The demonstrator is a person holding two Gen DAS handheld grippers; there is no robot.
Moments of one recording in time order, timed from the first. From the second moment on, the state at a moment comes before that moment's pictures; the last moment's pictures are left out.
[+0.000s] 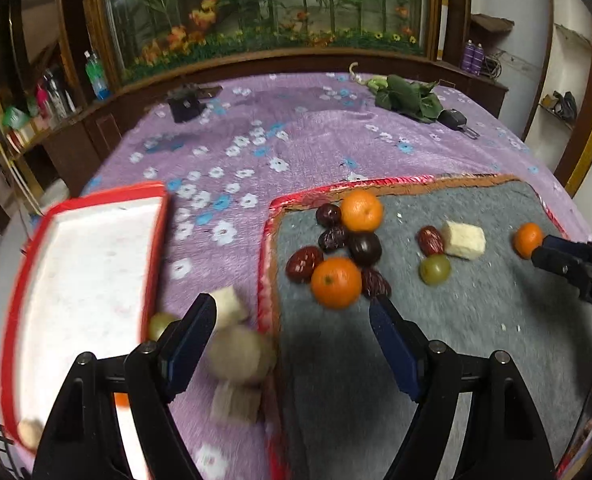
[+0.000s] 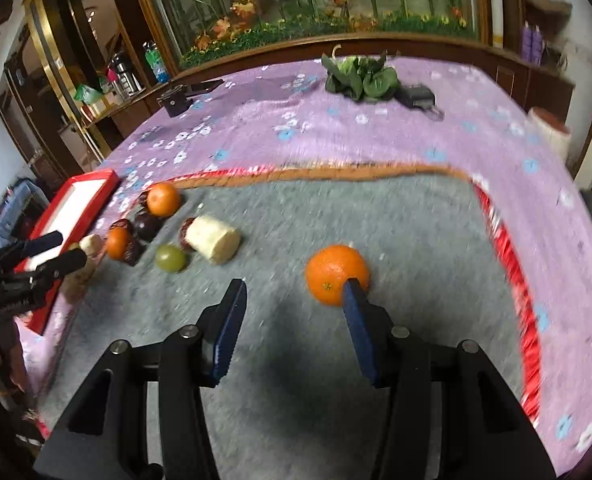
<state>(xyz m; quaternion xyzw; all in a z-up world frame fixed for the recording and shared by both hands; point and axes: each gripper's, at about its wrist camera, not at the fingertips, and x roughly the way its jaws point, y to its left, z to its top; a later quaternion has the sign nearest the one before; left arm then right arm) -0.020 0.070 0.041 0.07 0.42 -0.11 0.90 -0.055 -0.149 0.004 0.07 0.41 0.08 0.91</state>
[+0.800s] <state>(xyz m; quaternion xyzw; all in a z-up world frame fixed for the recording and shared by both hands) -0.002 0.045 0.021 0.07 0.43 -0.17 0.89 -0.026 -0.187 -0.016 0.11 0.42 0.01 0.90</state>
